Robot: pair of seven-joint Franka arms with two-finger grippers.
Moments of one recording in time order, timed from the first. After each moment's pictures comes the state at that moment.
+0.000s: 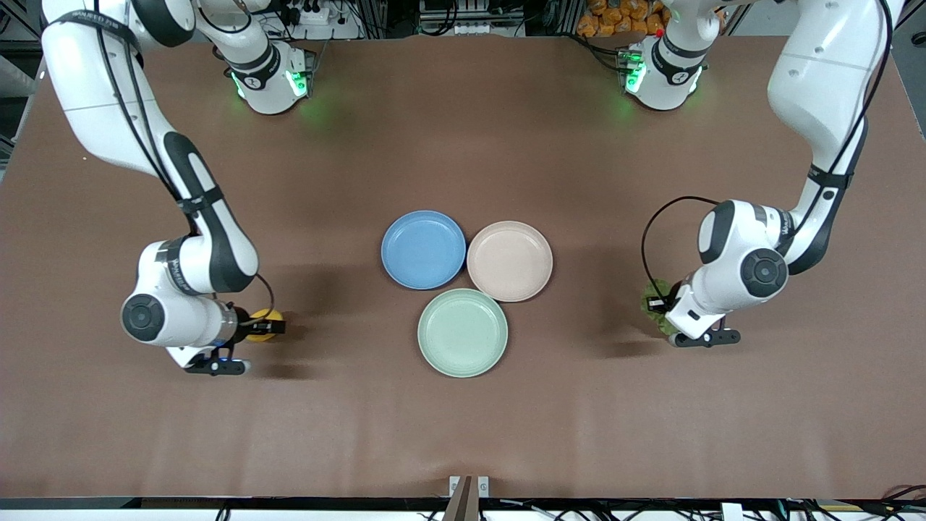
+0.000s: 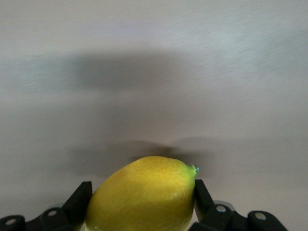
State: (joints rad) left arm 0.04 0.56 -0.27 -1.78 0.13 2.24 -0.37; right arm 0.00 0.72 0.15 -1.56 0.01 2.13 0.18
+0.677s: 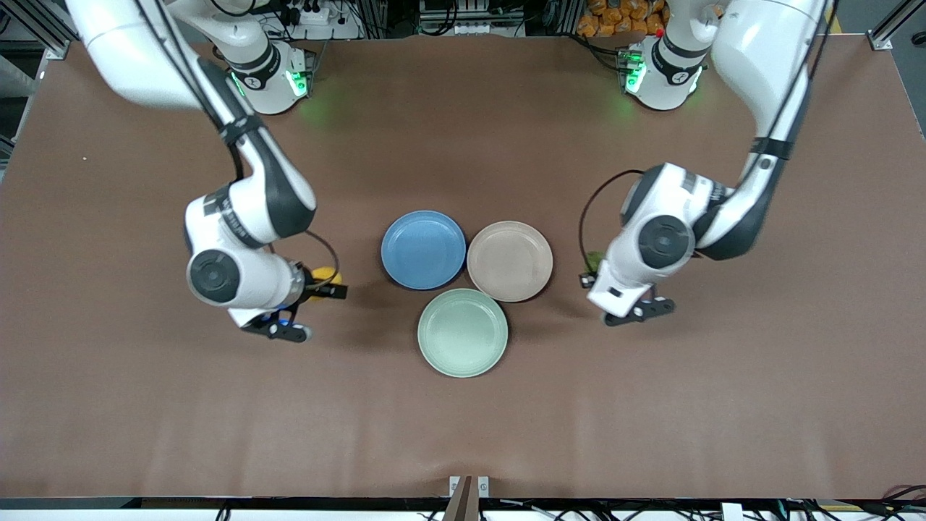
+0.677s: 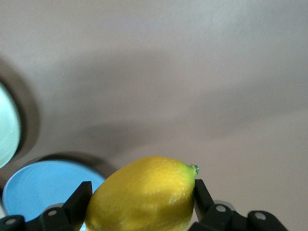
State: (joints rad) left arm -0.23 0.52 -0.27 -1.67 0.13 2.02 -0.79; right arm 0.15 0.56 0.25 -1.55 0.01 1.88 0.61
